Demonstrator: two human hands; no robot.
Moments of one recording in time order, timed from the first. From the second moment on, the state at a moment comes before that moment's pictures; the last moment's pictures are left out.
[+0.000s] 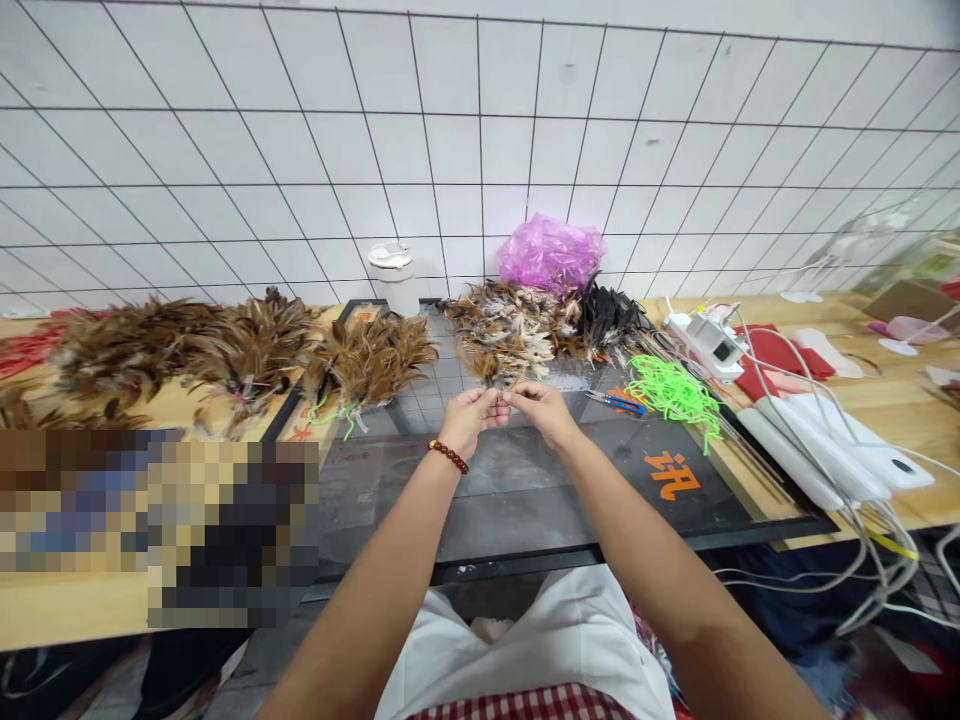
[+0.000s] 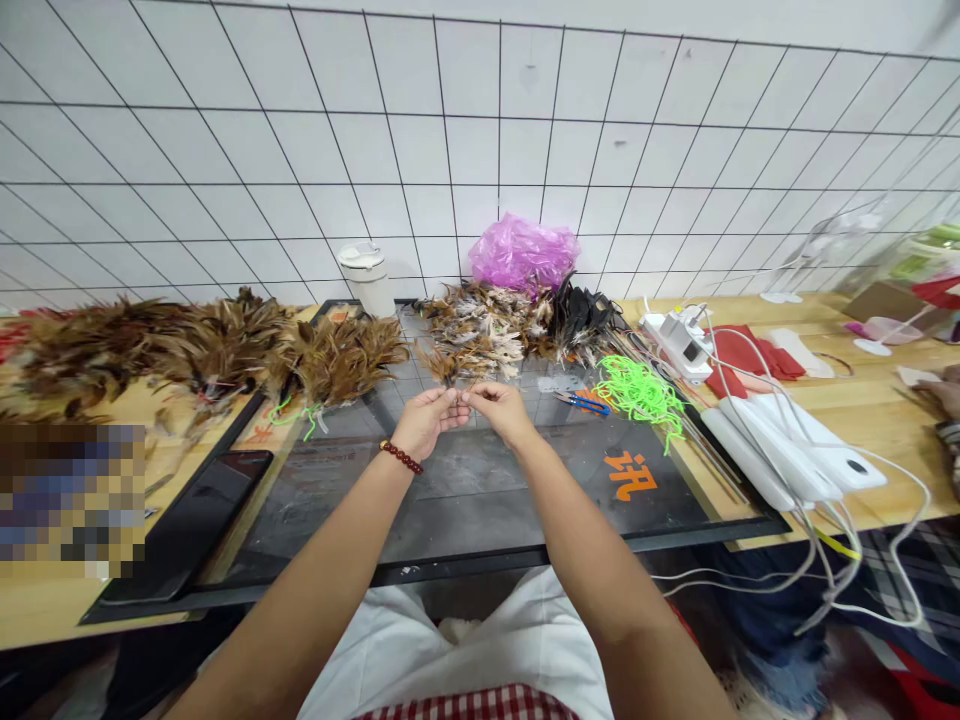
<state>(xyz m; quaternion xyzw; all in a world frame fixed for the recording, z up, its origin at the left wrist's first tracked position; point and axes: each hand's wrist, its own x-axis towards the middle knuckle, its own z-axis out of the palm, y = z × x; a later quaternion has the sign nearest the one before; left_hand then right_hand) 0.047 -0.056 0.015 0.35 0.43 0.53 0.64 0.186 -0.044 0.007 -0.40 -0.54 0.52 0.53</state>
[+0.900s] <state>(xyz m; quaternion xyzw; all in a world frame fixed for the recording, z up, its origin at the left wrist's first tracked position) 0.048 -0.046 0.010 0.23 0.40 0.69 0.55 0.185 -0.051 0.007 -0.56 -0.80 0.00 0.19</state>
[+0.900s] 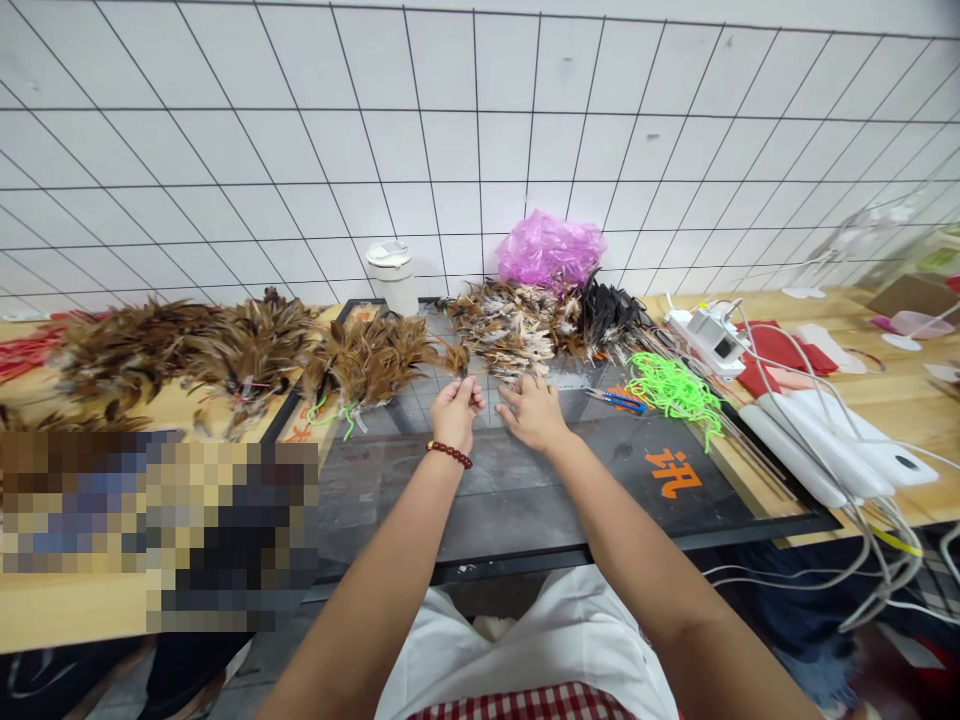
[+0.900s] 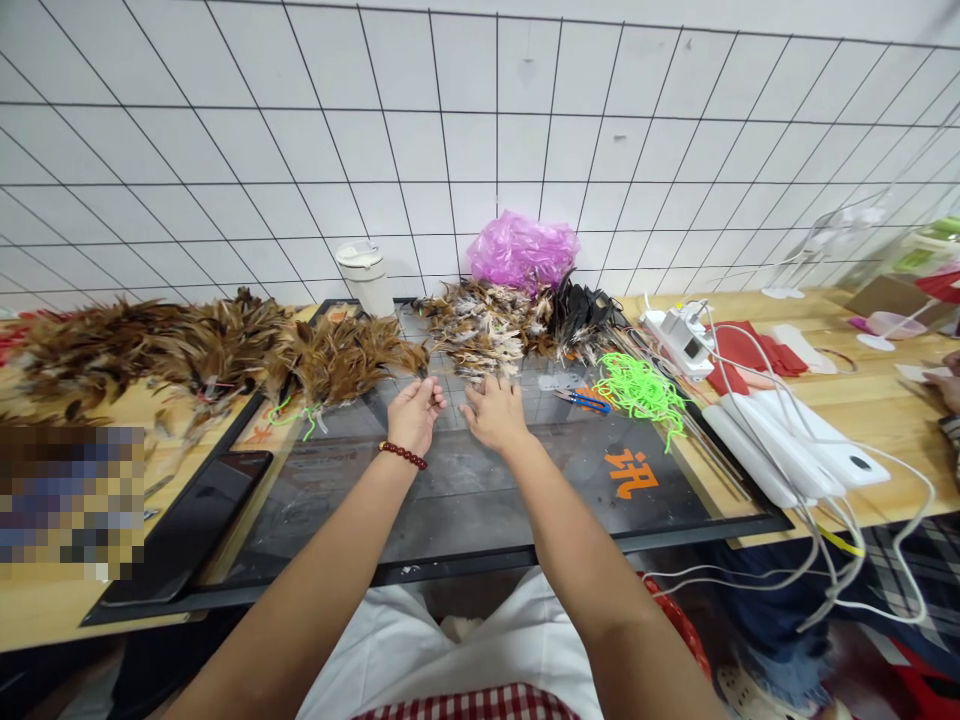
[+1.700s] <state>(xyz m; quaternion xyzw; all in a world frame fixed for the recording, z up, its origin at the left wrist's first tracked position) 0.046 -0.045 0.009 0.21 0.39 0.70 0.56 0.197 -0.045 0.004 -0.56 -0.78 0.11 0.28</state>
